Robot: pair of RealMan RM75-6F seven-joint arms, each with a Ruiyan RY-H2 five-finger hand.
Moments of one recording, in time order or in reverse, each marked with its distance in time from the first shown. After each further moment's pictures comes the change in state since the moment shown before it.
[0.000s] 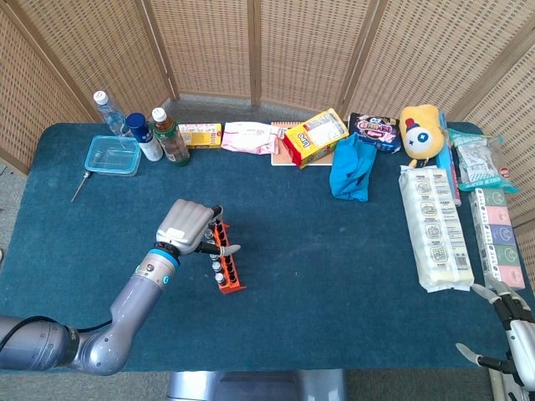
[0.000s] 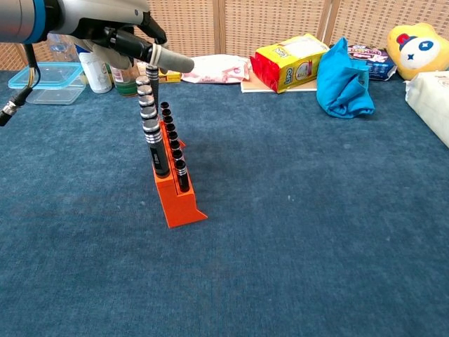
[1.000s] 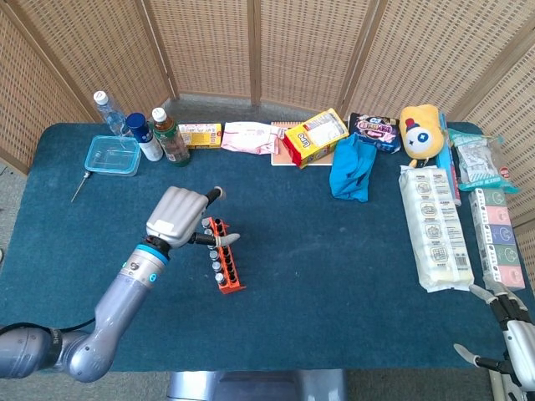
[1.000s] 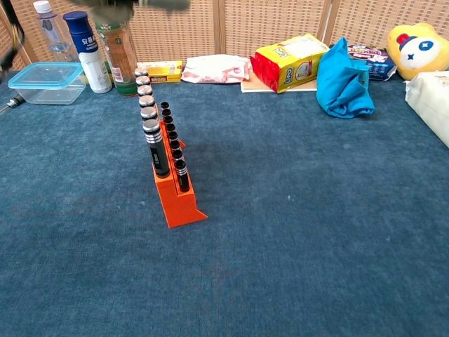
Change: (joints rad) left arm 0.088 0.079 -0.021 -0.044 0.256 0.050 -0.158; right arm 0.003 -0.002 -0.005 -0.004 -0.010 -0.005 -0.008
